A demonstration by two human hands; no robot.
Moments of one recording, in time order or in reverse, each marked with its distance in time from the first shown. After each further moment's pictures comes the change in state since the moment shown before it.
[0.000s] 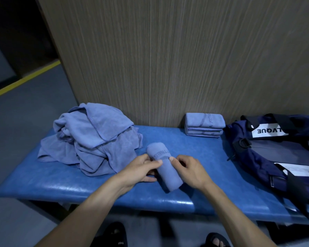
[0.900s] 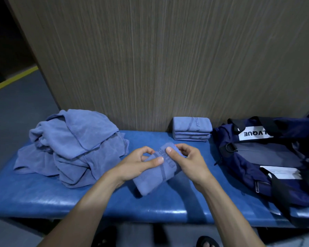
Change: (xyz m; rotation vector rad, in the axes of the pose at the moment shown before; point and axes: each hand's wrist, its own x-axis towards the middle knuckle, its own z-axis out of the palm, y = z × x) left_hand 0.022 0.041 0.018 0.199 -0.097 0.162; right_hand 0.002 -0.020 -0.051 0.738 0.114 0.096
